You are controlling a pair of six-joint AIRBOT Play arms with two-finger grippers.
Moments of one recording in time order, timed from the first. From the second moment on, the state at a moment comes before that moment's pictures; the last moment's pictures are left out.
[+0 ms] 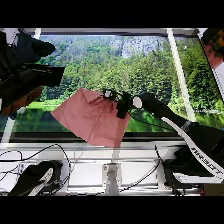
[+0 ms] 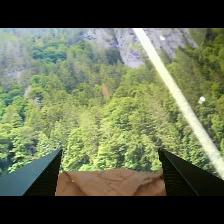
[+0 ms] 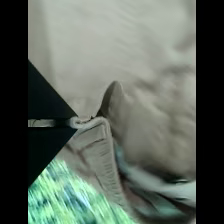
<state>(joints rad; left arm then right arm) -0.11 -0.75 1.00 1.11 -0.70 -1.25 0.60 -1.45 1.07 -1.31 0.69 0.73</state>
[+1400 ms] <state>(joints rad) -0.38 -0.89 0.69 0.86 -0.67 -1.40 -0.09 -1.53 1.30 -1.41 0.69 1.92</state>
